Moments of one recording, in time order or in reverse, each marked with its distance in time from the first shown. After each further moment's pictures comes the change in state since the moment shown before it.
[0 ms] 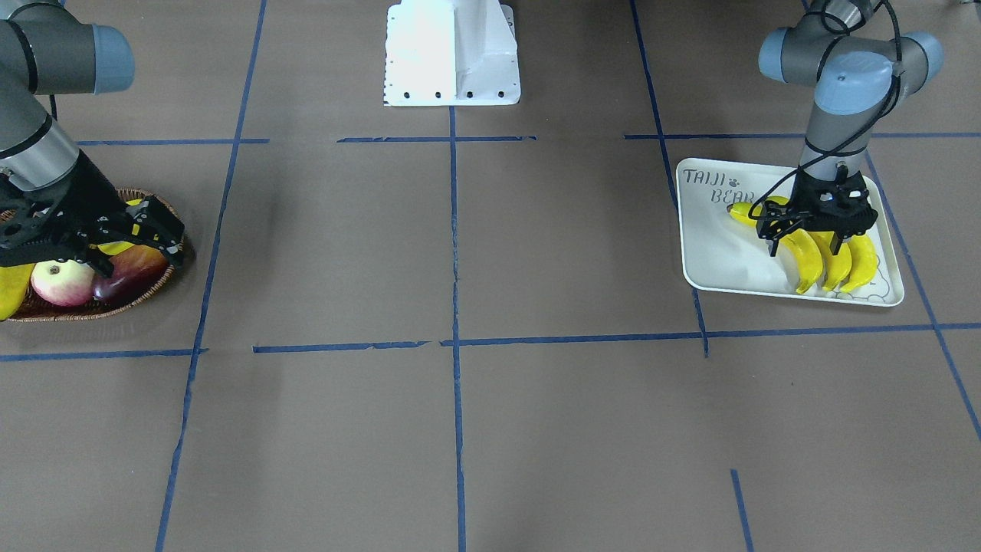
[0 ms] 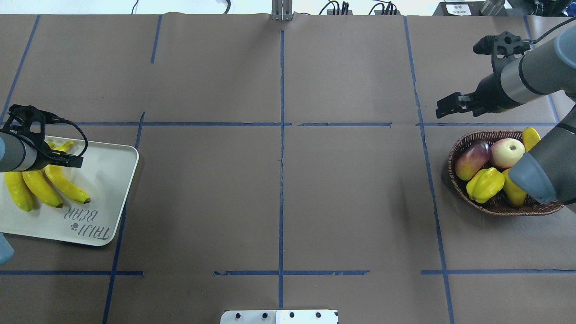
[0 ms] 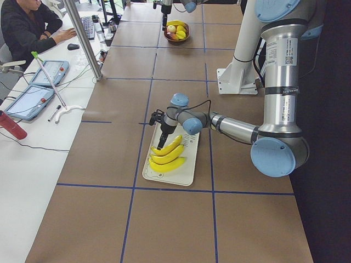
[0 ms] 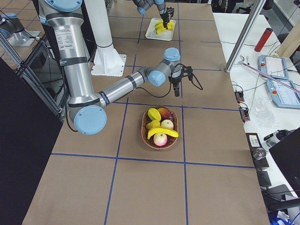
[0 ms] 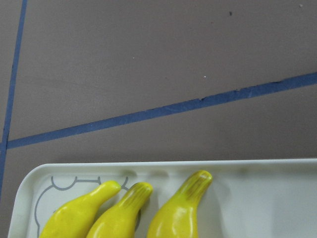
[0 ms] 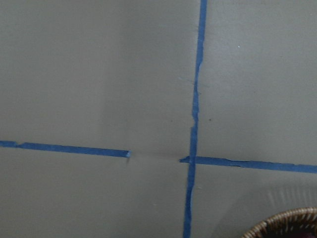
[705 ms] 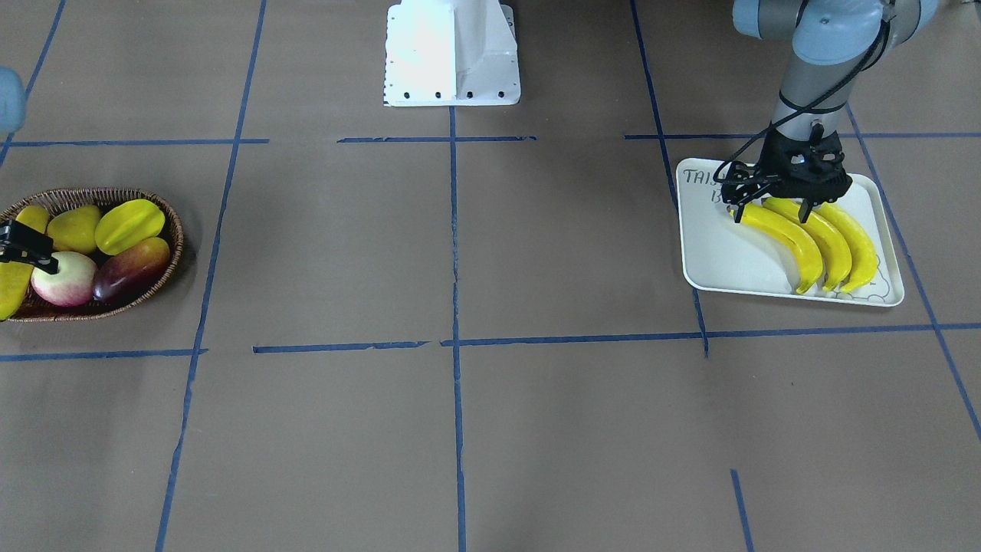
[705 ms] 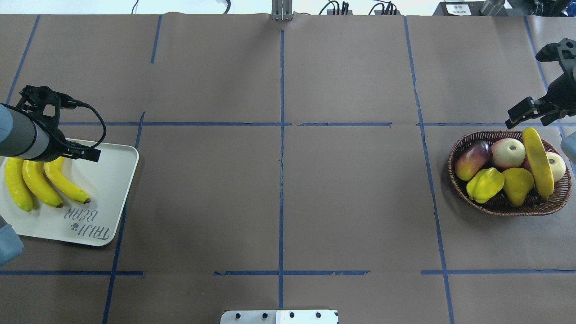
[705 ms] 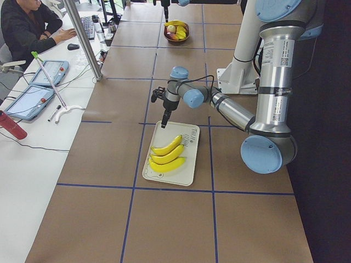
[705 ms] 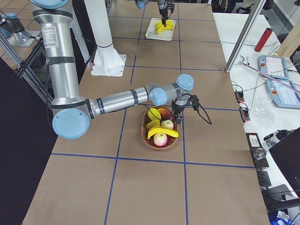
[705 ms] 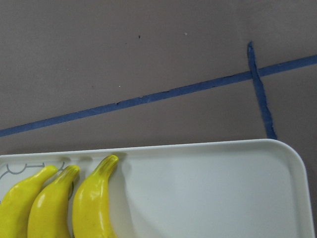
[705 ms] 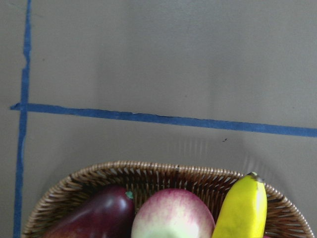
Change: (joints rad) left arm -0.007 -0.100 -0.220 0.345 -0.070 0.000; right arm 0.216 -0.025 -0.212 -0.210 0.232 -0.386
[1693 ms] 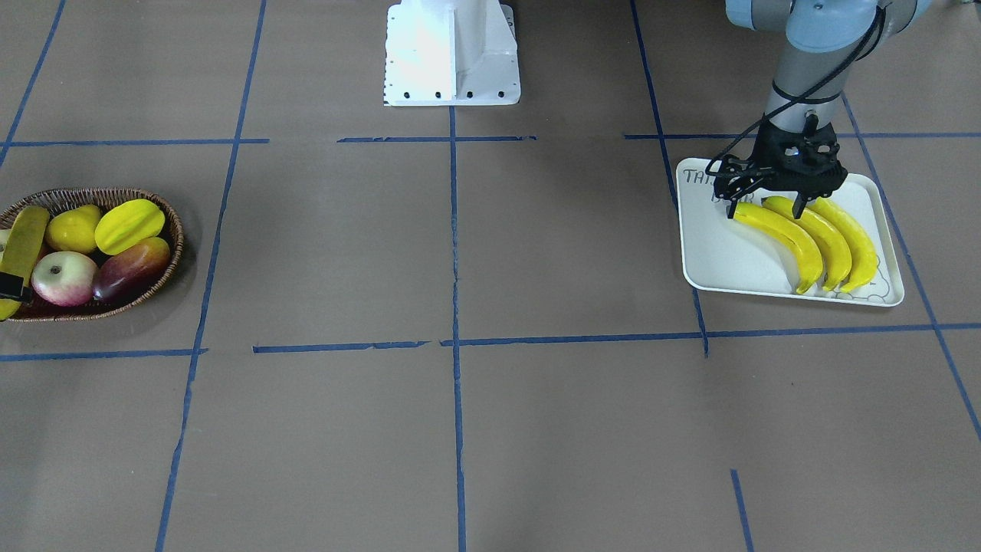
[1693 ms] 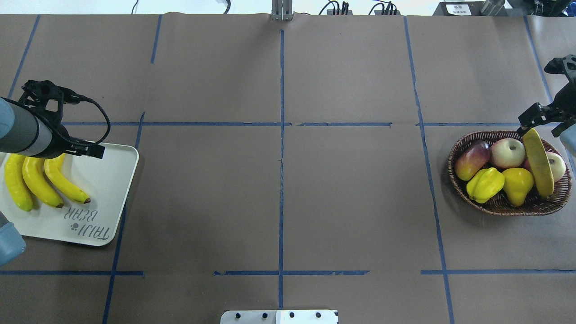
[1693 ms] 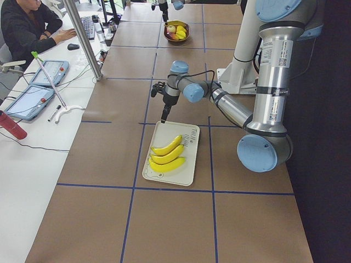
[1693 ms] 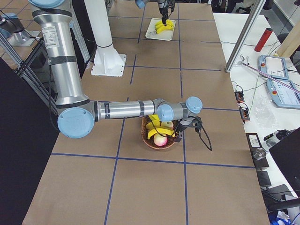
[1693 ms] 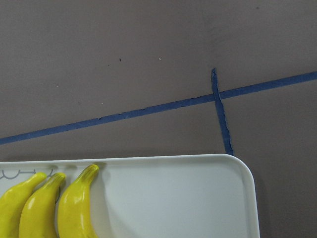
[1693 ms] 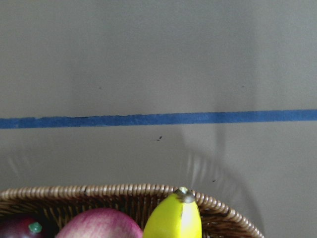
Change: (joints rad) left arm 0.000 -0.014 -0.022 0.022 0.000 -0.005; right arm 0.018 0.034 -0.202 -0.001 0.026 -0.019
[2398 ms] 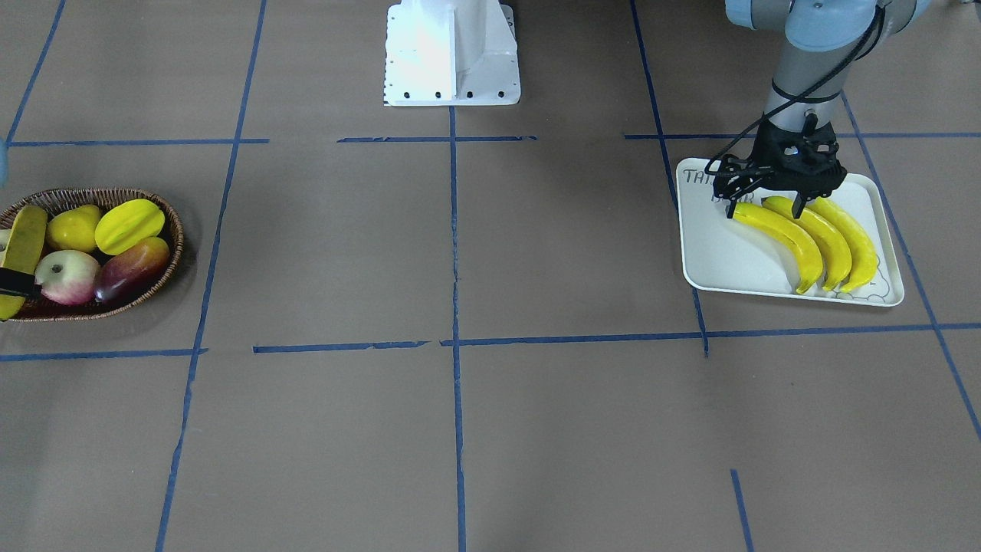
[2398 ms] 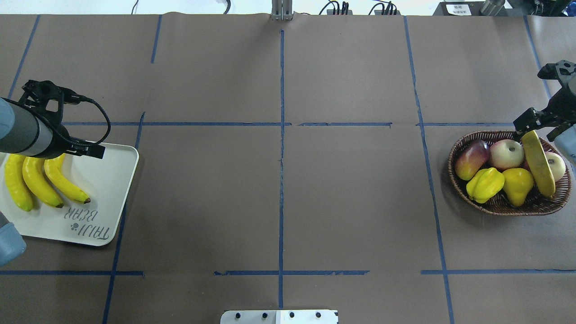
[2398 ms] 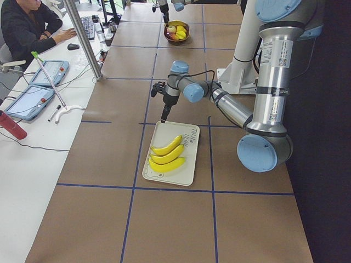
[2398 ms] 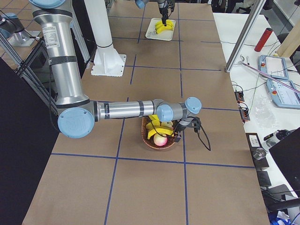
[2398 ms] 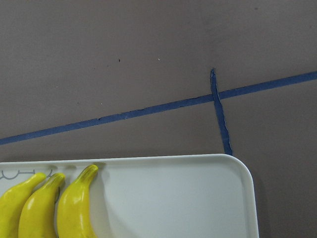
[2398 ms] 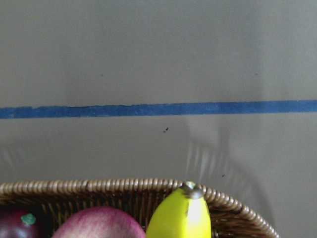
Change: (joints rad) left arm 0.001 0.000 -0.001 0.000 0.003 0.001; right arm -0.026 -0.002 -0.001 -0.001 0.001 0.002
